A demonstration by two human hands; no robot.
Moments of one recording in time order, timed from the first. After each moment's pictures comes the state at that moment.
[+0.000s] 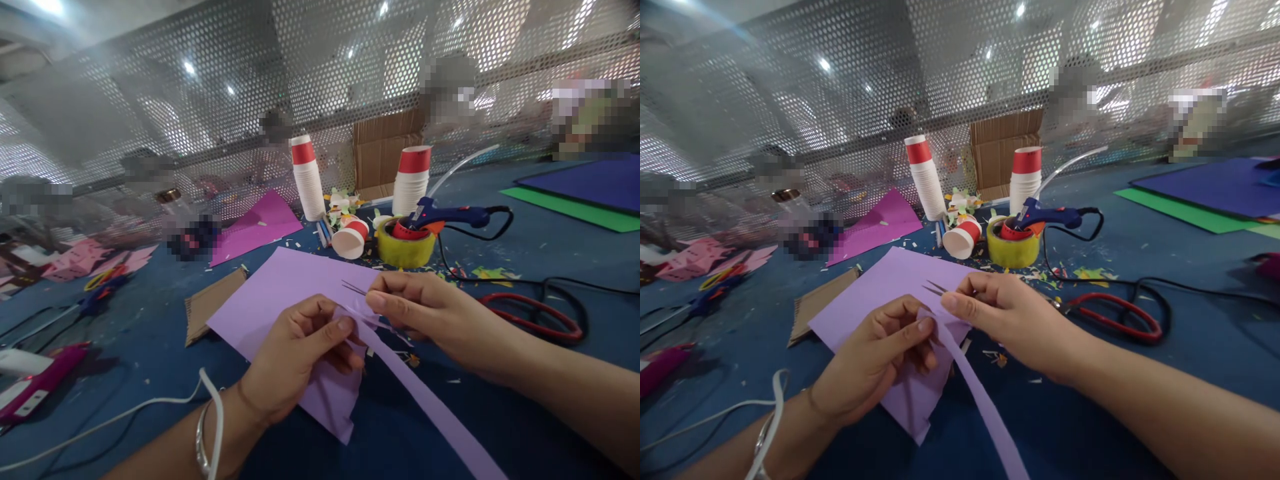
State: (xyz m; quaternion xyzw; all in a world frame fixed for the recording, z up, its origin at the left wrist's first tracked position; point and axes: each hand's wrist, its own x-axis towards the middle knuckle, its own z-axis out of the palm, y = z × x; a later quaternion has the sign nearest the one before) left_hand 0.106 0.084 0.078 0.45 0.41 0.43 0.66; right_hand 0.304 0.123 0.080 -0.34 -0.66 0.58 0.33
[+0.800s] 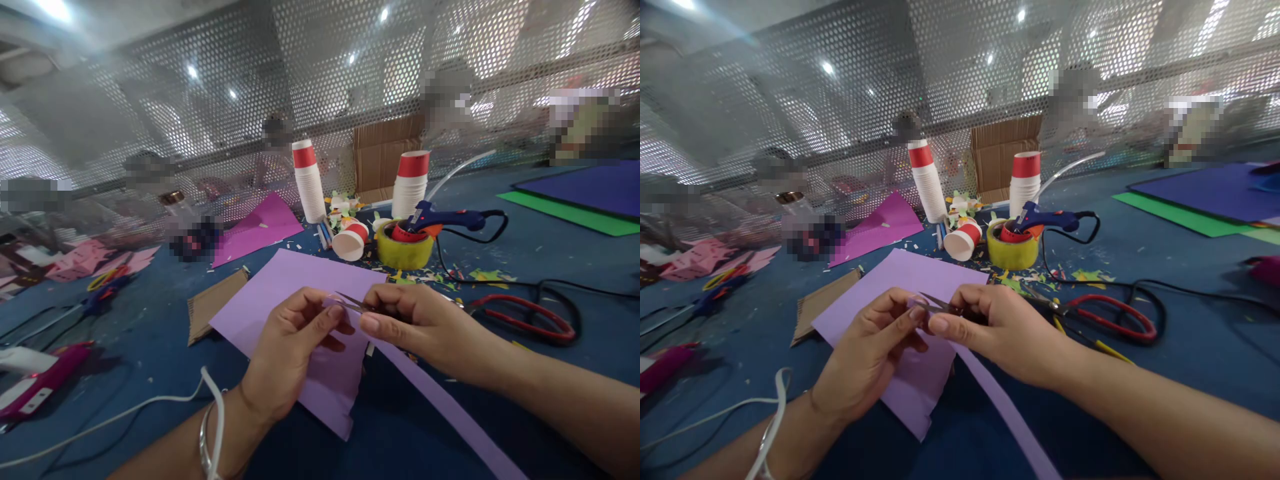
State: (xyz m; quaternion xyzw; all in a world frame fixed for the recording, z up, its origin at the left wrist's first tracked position) left_hand 0.106 0.081 0.079 0.49 0.43 0.50 0.57; right_hand 0.299 0.119 0.075 -0.32 -0.73 0.53 0.30
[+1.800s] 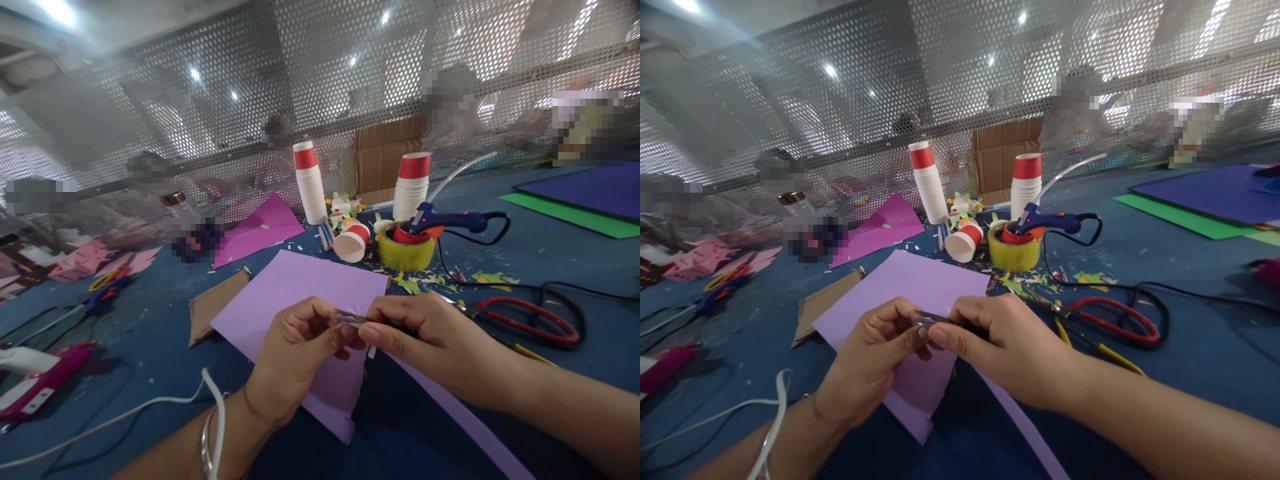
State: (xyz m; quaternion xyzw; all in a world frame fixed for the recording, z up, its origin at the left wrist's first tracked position) left_hand 0.107 0.081 0.075 0.47 0.39 0.50 0.61; right_hand 0.301 0.109 0.077 -0.36 -0.78 0.43 0.27
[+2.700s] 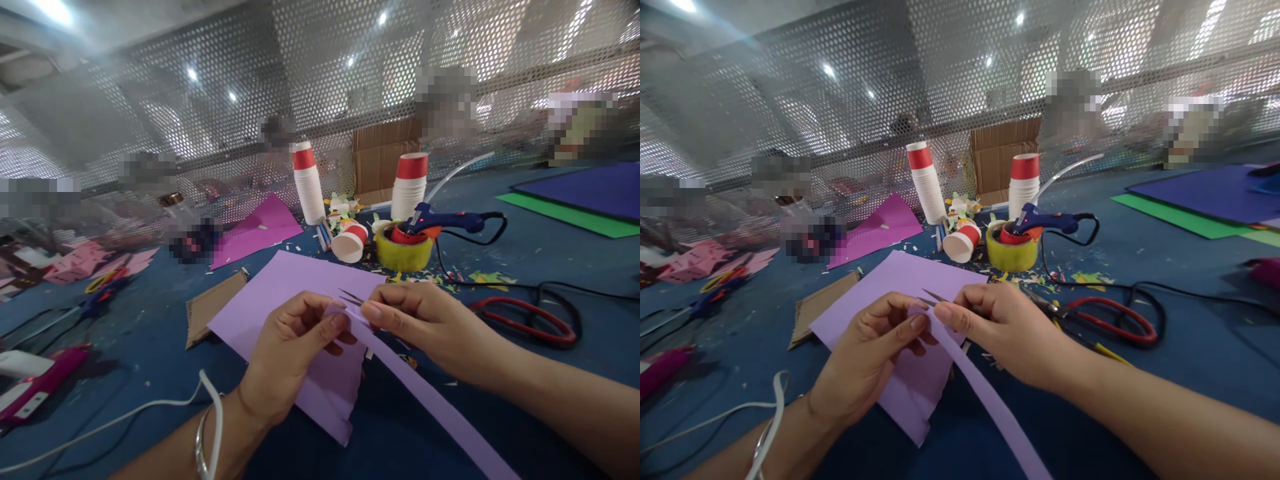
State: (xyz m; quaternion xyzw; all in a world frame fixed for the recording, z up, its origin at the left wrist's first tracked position) left_hand 0.104 0.081 0.075 0.50 0.44 0.49 0.57; right_hand 0.301 0.118 0.079 -0.36 -0.73 0.49 0.31
